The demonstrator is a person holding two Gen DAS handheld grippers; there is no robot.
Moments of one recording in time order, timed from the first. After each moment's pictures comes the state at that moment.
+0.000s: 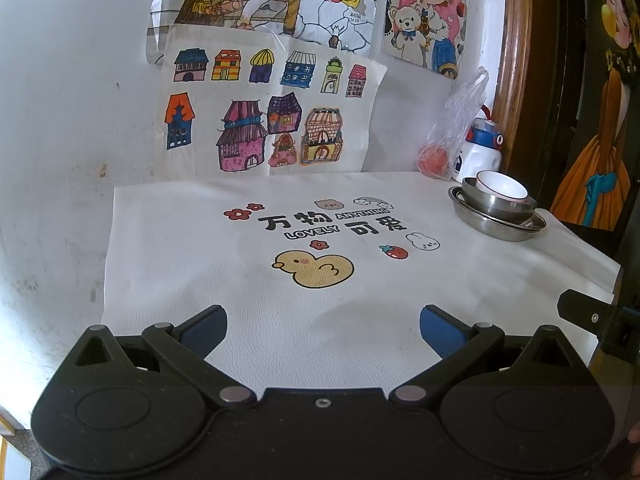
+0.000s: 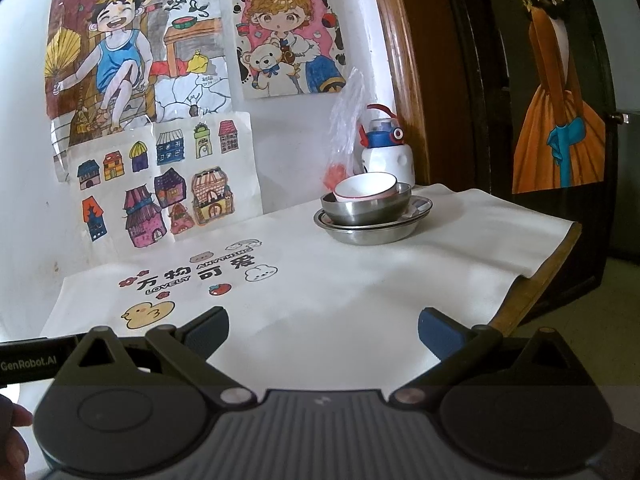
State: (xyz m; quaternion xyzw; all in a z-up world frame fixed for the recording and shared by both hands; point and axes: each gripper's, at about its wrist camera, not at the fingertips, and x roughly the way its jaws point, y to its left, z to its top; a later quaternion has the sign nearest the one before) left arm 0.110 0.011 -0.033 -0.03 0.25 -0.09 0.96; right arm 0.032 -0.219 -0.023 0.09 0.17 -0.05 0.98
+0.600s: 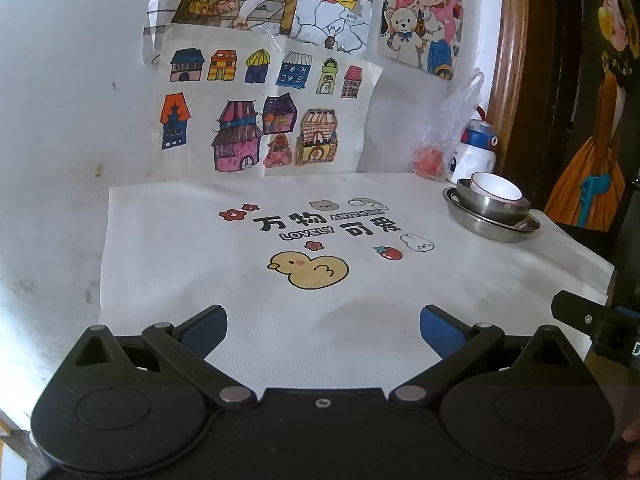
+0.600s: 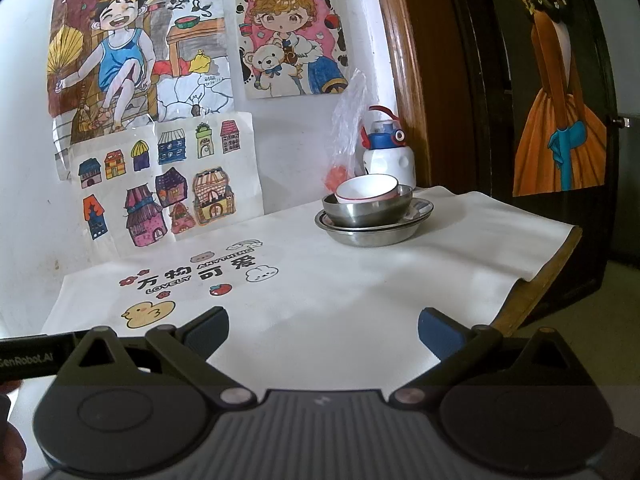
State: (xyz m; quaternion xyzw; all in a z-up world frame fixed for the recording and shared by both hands) left arm 0.109 0.012 -0.030 -0.04 0.25 -0.10 0.96; right arm 0.032 -0.218 -0.023 0.09 0.17 -0.05 0.98
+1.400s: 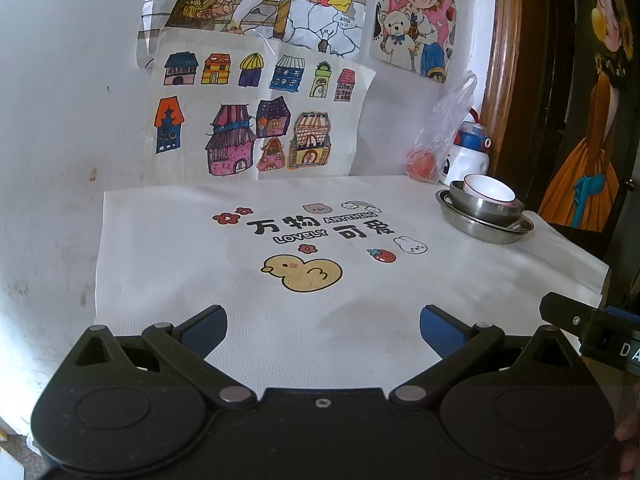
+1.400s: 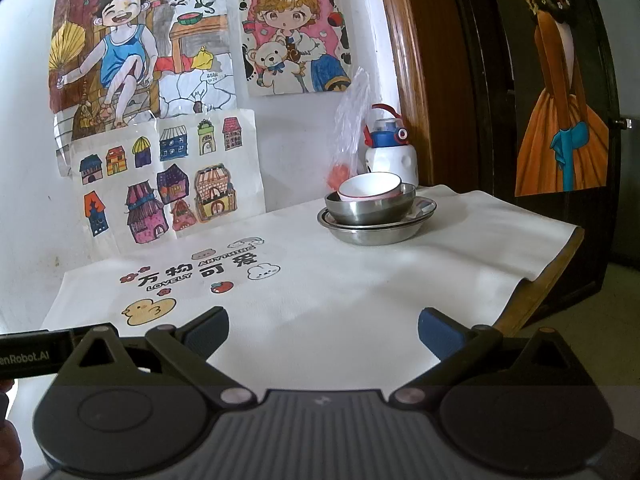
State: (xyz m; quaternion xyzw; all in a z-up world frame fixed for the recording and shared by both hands) left arm 0.108 0.012 -0.029 -0.04 0.24 -0.11 0.96; right arm 0.034 -0.218 -0.022 0.08 0.18 -0.05 0.98
